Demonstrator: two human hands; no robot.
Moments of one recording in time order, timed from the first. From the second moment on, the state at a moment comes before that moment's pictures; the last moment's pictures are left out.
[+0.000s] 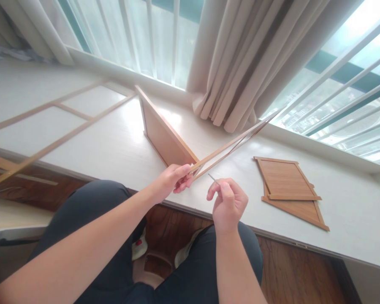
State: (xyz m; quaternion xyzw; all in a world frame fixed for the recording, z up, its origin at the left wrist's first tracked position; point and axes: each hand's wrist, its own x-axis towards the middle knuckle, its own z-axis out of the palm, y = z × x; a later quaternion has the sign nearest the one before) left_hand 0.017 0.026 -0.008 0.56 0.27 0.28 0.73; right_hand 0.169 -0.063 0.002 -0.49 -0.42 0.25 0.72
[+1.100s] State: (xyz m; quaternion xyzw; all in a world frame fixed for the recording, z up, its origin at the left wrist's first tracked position) left_hand -0.017 0.029 -0.068 0.81 0.46 0.07 0.36; right_hand 0.254 -0.057 -0.096 -0.84 -0.49 0.18 0.17
